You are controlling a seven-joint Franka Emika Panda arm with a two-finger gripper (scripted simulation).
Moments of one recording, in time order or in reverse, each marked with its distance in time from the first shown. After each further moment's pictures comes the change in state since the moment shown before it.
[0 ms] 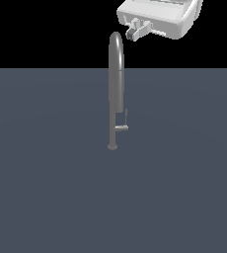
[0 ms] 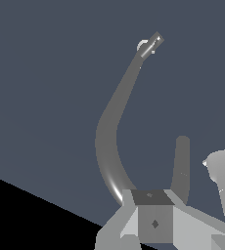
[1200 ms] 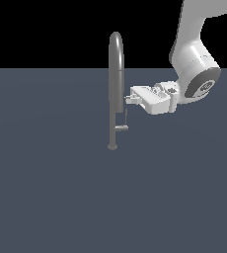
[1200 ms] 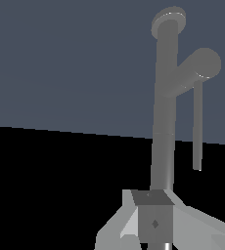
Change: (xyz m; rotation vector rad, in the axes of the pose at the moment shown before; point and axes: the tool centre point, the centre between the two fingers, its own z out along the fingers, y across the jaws) arm 0.165 0.014 0.090 0.417 -0.506 0.439
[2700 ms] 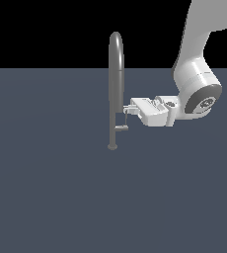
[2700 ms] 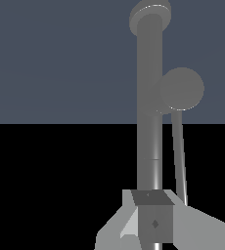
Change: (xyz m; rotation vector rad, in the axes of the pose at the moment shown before) arm 0.025 0.022 0.014 0.082 -0.094 0.083
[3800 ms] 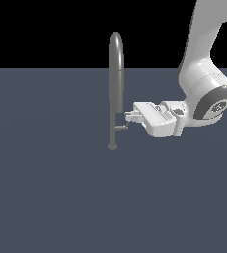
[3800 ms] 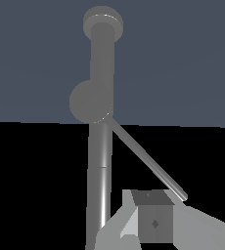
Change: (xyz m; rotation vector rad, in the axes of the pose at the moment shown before) arm 0.007 0.045 0.000 0.002 0.007 -0.024
